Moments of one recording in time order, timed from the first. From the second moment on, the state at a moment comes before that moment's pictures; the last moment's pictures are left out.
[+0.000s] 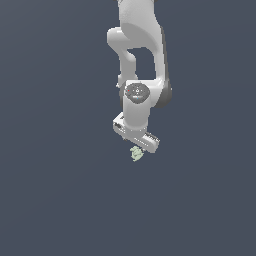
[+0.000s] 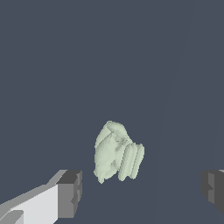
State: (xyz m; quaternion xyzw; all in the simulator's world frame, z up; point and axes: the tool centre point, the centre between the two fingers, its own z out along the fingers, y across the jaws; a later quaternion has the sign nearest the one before) arm -0.006 0.029 0.101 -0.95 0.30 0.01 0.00
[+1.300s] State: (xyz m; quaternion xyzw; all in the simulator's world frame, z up) arm -0.006 0.040 0.074 -0.91 0.43 0.00 0.00
